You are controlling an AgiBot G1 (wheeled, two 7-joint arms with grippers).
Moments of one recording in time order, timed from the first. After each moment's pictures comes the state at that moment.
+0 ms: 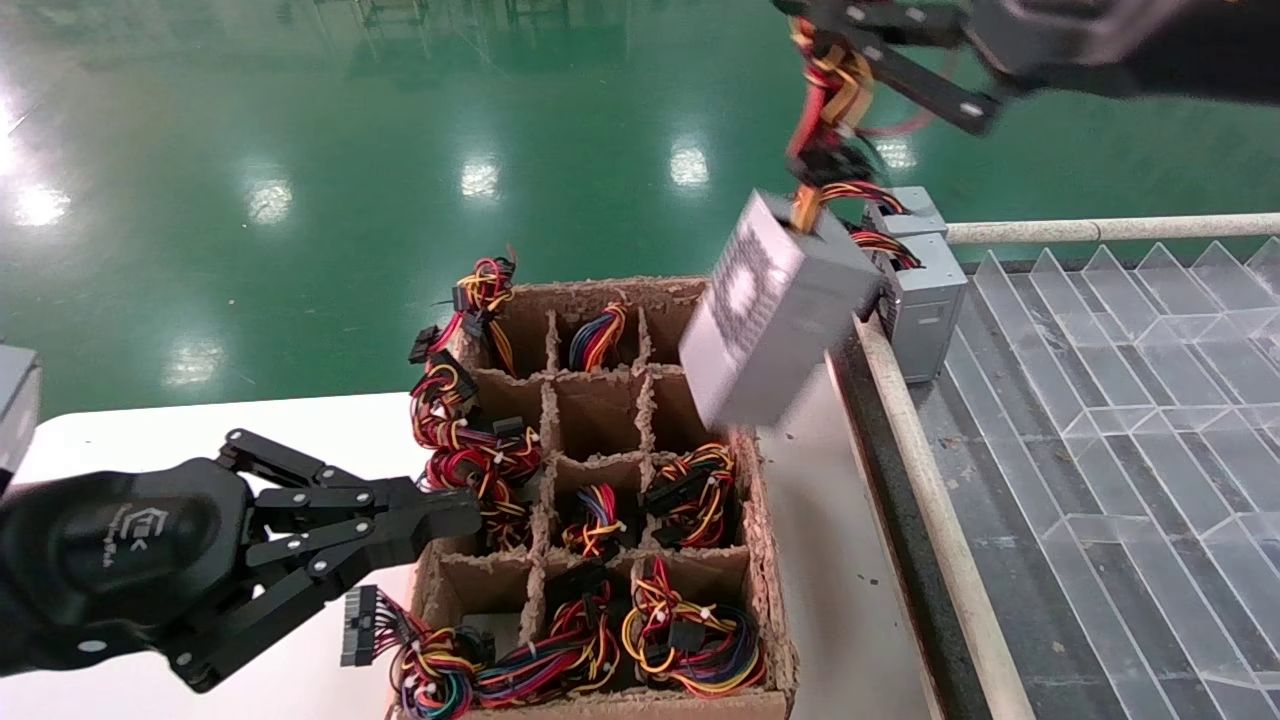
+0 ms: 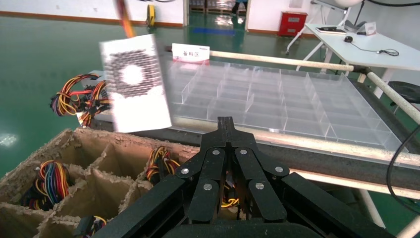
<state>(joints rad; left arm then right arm) -1.10 0.55 0.43 -1.23 0.62 1.42 -0.10 1.73 -0.68 -0.42 1.36 -1.31 -1.18 0.13</state>
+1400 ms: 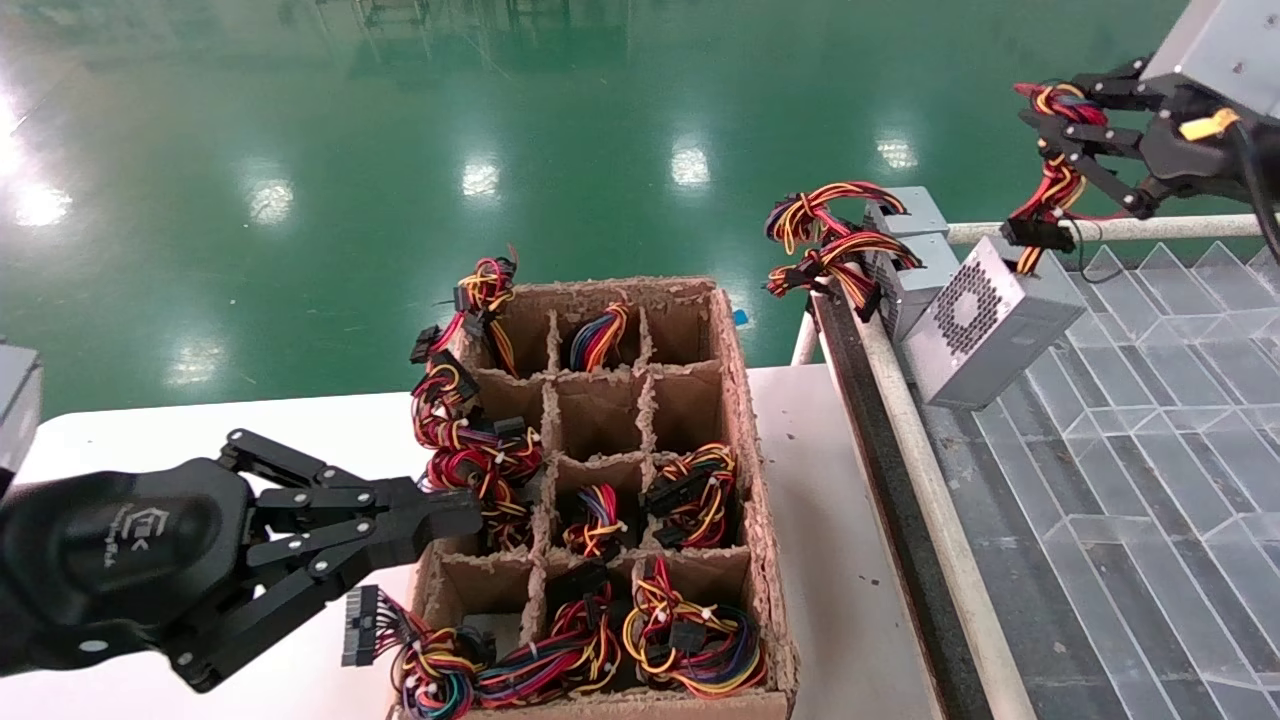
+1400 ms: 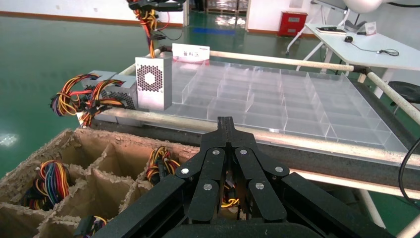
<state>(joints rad) -1.10 0.55 0.43 -1.23 0.62 1.42 -0.10 1.58 -0.56 -0.48 1.36 -1.67 -0.96 0.31</state>
